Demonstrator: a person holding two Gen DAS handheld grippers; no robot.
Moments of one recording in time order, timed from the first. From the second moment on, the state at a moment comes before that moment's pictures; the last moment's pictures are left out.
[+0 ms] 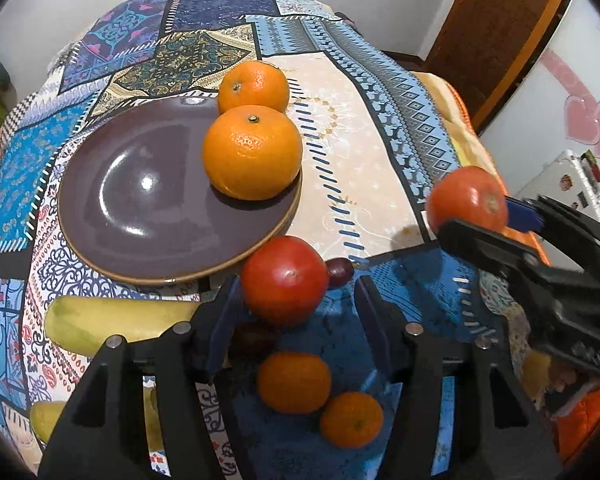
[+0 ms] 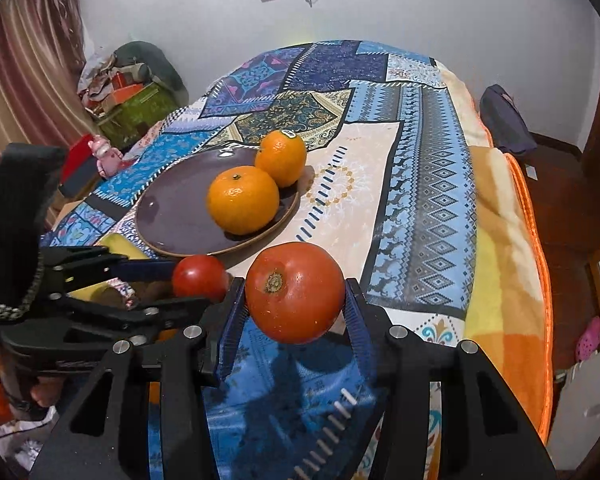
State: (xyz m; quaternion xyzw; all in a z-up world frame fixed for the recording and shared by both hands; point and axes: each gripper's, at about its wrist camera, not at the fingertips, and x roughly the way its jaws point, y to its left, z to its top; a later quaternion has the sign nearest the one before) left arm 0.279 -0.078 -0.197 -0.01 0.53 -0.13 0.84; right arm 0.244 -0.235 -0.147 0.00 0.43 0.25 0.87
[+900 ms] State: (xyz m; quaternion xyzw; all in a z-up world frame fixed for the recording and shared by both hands) left arm 0.268 -0.064 -0.162 -0.02 0.50 -0.11 0.86; right arm 0.237 -0.232 -0.132 0.01 0.42 0.25 0.87
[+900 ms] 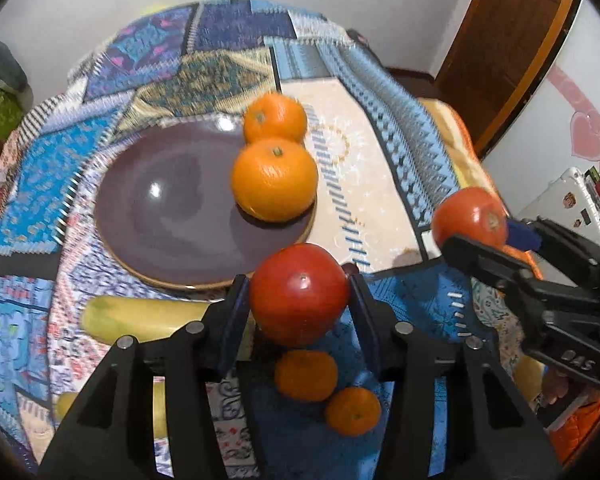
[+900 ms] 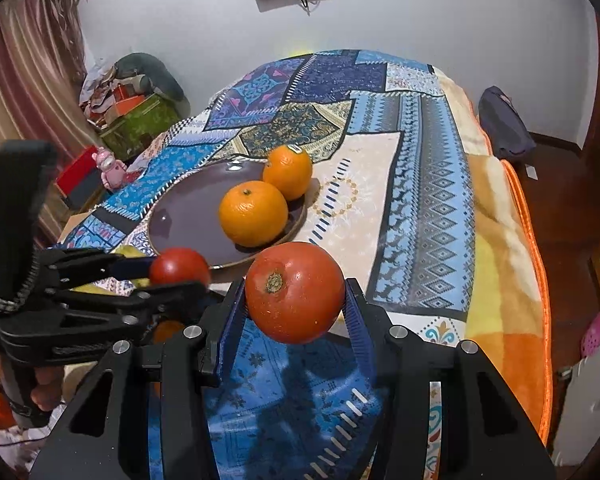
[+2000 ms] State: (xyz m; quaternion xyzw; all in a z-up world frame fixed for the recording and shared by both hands) left arm 0.287 0.060 -0.125 -0.05 0.44 -0.07 0.89; right arm 0.288 -0.100 -0.133 -0.04 0.41 0.31 0.86
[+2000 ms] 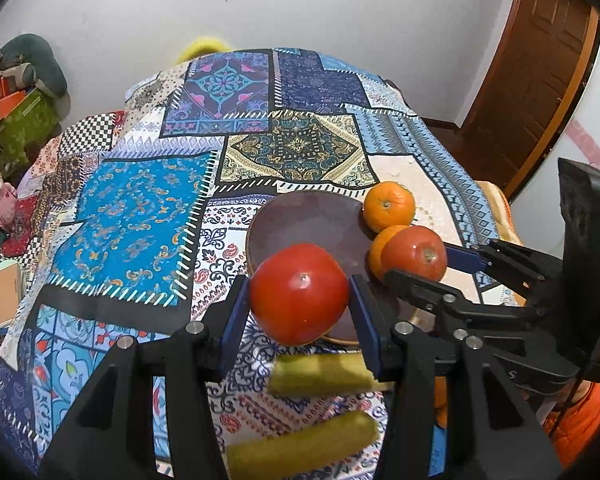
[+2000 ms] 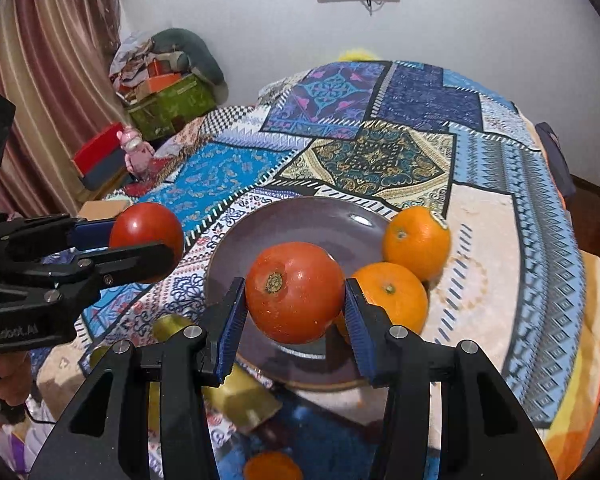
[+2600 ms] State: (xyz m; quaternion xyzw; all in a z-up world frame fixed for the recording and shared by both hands) left arm 0.329 0.064 -0.174 -0.07 0.48 -0.09 0.87; right arm 0.322 -0.077 -0.158 -0.09 0.43 0.31 0.84
